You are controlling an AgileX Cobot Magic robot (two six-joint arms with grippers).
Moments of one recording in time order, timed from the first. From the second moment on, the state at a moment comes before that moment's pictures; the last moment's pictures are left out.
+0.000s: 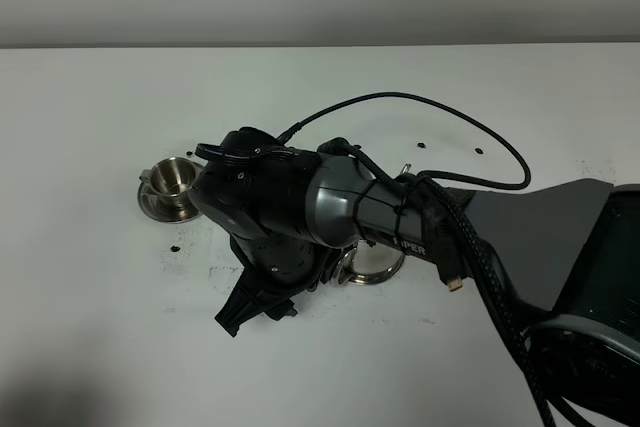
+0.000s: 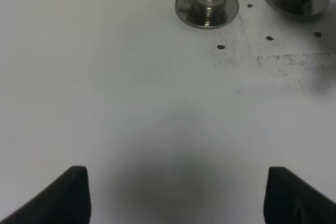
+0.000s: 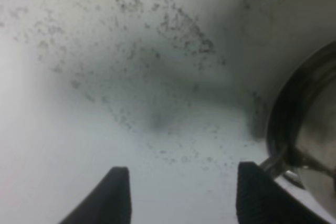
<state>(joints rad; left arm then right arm) 0.00 0.00 -0.46 -0.09 1.07 0.14 1.00 2.26 -1.76 -0.20 1.21 0.26</state>
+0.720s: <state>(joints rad) 0.00 0.00 -0.46 -0.09 1.07 0.14 0.98 2.16 -1.64 -0.19 1.22 0.27</state>
